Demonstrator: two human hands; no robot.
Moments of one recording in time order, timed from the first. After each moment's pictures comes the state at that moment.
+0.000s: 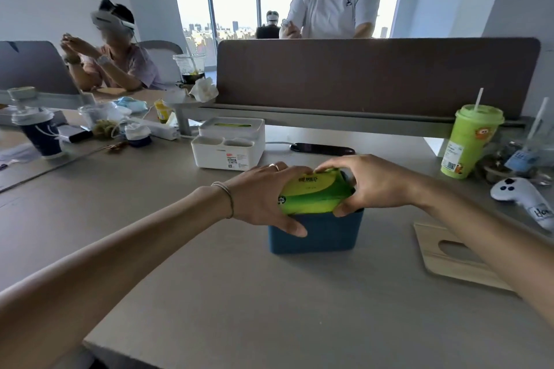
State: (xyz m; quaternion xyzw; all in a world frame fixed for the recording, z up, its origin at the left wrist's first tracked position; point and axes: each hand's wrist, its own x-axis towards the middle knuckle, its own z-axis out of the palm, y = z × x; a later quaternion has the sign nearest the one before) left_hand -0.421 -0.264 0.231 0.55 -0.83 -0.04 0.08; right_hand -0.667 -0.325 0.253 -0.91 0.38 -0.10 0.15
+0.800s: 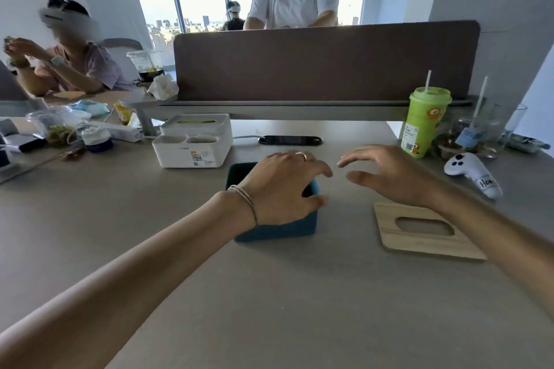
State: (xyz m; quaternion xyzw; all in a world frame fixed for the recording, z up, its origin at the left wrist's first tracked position) left_hand -0.524 -0.247 0.249 0.48 -0.86 0.08 0.15; right_hand -0.761 -0.311 0.233 -0.87 0.43 -0.22 0.12
